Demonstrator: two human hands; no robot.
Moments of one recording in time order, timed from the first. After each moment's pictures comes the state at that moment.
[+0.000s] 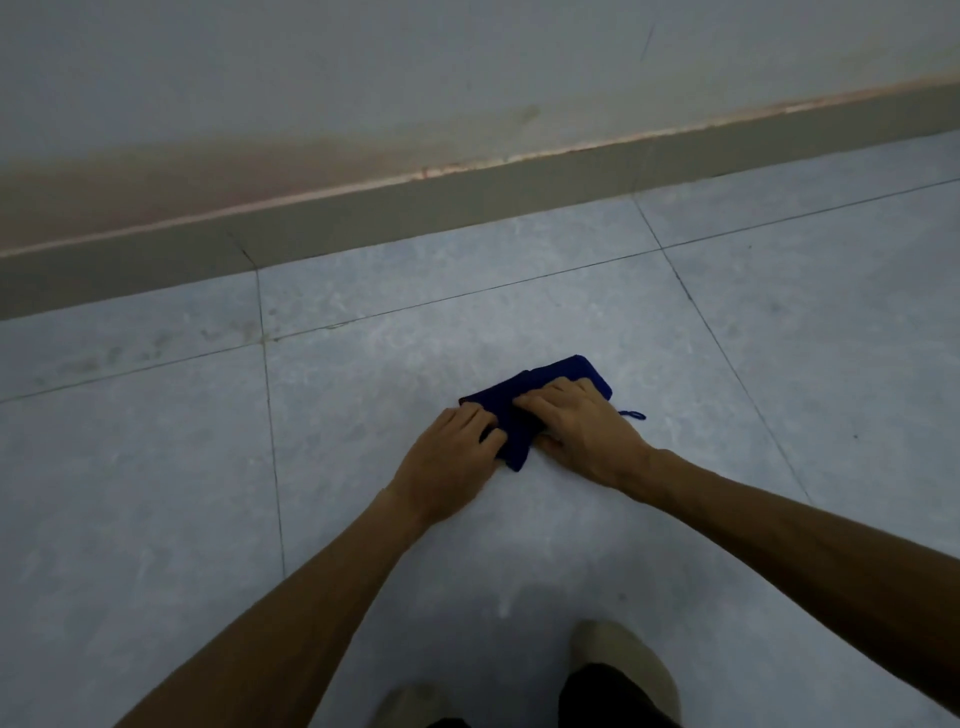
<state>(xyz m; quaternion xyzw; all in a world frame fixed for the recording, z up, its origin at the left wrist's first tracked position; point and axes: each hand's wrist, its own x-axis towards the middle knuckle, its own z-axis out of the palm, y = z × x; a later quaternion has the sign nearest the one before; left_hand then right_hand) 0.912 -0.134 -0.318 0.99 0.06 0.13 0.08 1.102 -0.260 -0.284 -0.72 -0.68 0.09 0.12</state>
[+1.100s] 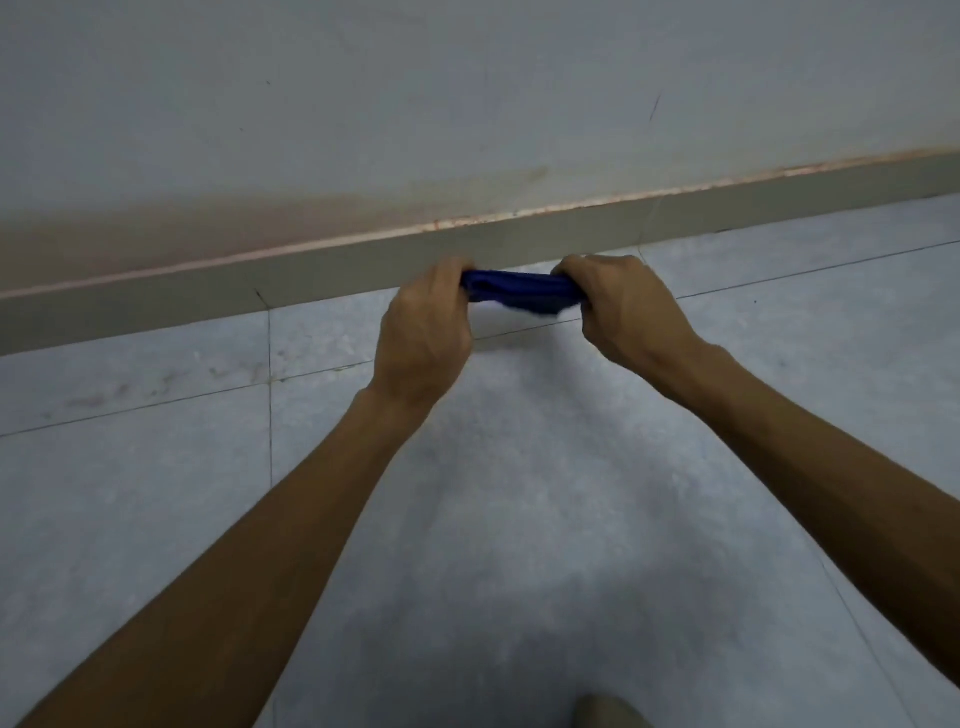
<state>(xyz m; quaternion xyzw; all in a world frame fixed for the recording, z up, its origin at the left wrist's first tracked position) 0.989 -0.044 -0.181 0.87 0.25 0.39 0.18 1.178 -0.161 -0.153 -0.78 -0.61 -0.03 0.16</state>
